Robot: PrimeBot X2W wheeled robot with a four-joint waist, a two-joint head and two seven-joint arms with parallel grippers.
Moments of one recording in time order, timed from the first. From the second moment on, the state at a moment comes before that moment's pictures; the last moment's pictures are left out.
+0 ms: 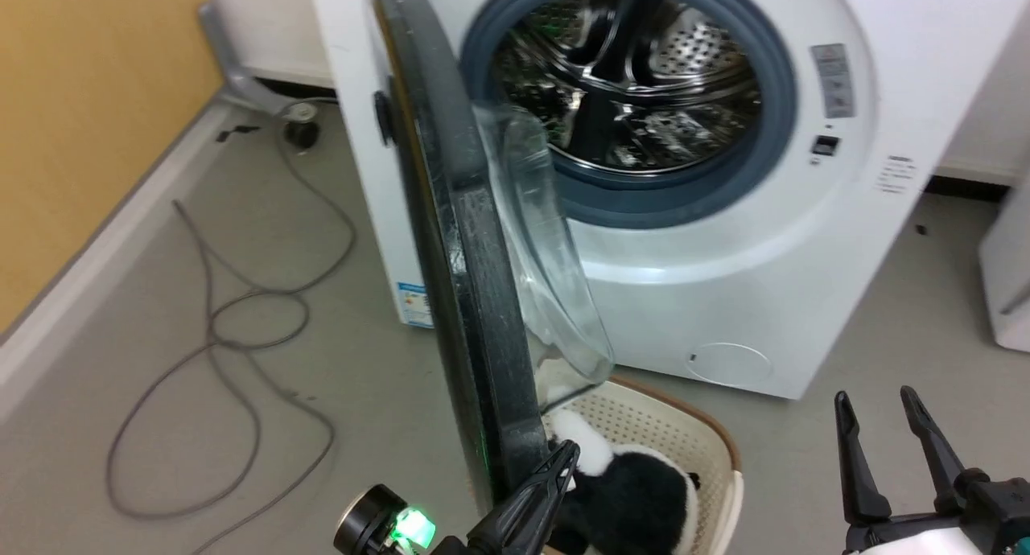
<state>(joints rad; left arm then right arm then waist) 0.04 0.13 -0.51 -0.07 -0.02 -0.06 -0.26 0.08 -0.05 -0.11 0.04 0.07 0.13 -0.26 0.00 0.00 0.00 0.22</state>
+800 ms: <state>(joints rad) 0.09 0.15 -0.39 -0.05 -0.06 0.00 -0.26 0.07 -0.05 -0.09 0.05 0.08 0.13 -0.26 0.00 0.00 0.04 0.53</state>
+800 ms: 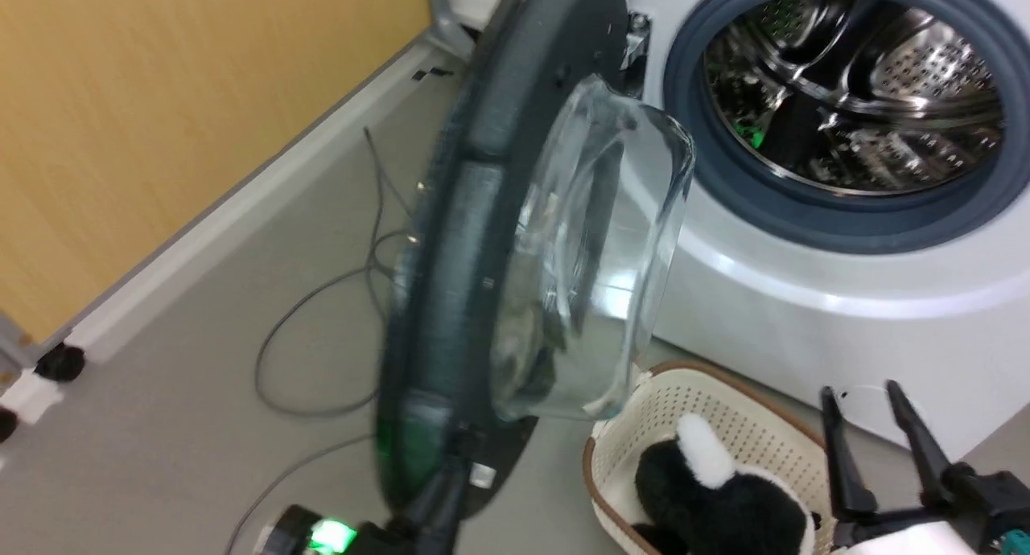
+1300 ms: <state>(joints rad) -0.06 0.15 -0.07 0.09 -0.15 0.03 -0.26 0.01 -0.05 -0.10 0.04 0.04 0.13 -0.26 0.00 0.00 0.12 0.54</state>
